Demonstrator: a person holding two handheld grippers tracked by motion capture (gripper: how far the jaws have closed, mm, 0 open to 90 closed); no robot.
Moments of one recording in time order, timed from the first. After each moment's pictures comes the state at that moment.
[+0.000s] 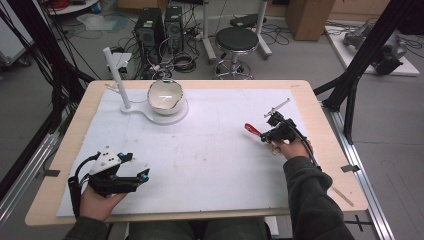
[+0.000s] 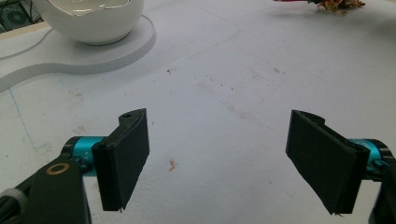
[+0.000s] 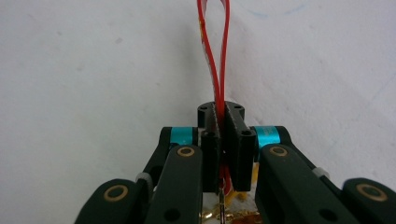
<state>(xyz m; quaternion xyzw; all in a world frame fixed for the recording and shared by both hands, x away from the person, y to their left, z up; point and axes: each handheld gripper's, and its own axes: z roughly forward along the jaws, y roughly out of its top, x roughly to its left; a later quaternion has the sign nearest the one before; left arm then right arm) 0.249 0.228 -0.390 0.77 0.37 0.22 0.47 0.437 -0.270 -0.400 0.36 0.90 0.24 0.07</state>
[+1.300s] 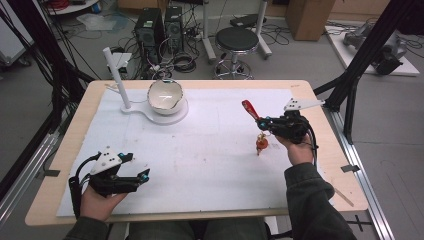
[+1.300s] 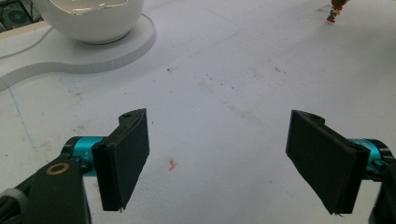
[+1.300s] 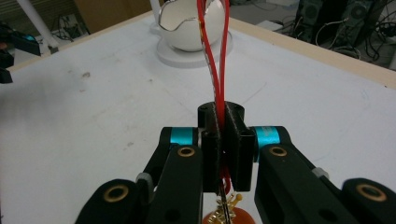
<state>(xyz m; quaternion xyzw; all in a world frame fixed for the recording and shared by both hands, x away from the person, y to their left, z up) 0.249 0.227 -0.392 0.78 0.37 0.22 0.46 0.382 -0.275 -0.338 0.30 0.80 0.51 0.12</state>
